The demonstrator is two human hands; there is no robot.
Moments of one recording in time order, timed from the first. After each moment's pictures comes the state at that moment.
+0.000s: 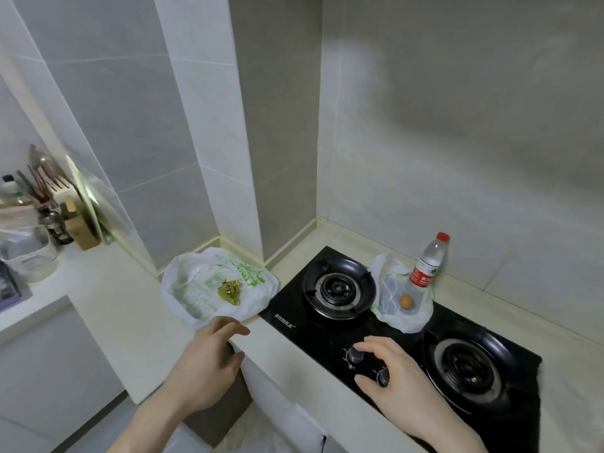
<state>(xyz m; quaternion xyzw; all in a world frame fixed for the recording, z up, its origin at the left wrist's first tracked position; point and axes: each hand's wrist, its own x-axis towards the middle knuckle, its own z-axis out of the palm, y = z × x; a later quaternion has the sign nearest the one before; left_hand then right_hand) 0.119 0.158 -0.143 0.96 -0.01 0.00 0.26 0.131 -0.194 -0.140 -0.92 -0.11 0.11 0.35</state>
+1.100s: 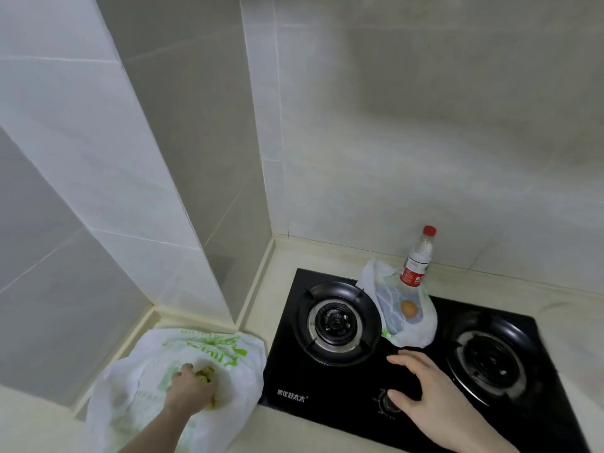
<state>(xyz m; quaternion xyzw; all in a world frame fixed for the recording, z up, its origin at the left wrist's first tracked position) 0.445 0.300 -0.341 0.92 0.19 -0.22 0.24 0.259 -0.132 -0.182 -0.93 0.13 0.10 0.34</state>
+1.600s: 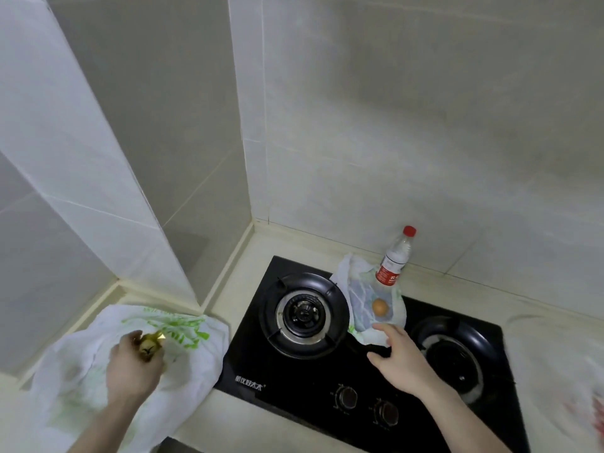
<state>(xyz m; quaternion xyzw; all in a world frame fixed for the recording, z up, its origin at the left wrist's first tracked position) 0.417 0.274 -0.288 0.90 0.25 -0.01 0.35 0.319 -0.212 -0.225 -0.92 0.18 0.15 0.33</state>
